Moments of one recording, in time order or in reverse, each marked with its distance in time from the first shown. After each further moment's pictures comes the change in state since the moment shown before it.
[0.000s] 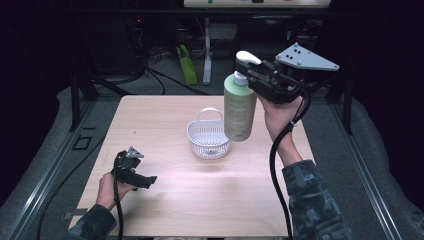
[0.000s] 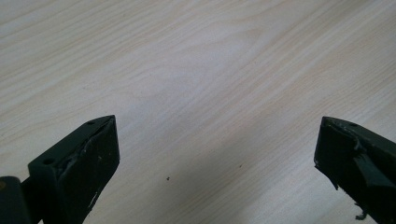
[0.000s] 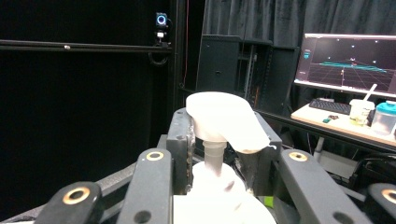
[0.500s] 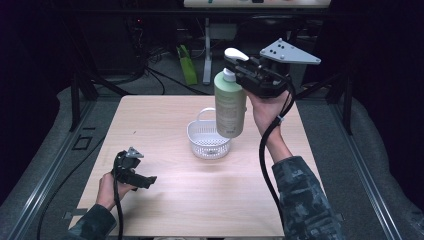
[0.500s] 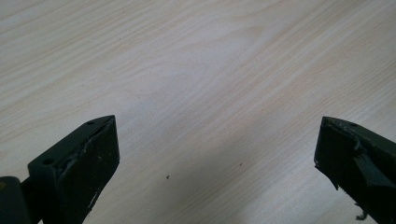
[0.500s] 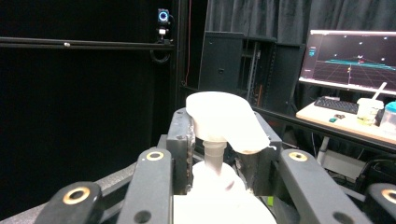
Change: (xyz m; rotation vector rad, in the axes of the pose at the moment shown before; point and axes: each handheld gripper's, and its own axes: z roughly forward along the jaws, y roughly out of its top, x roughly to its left) left arm 0.000 0.000 0.001 0.008 -0.002 -0.002; right arm 0.008 0.000 0.026 0.016 0.008 0.001
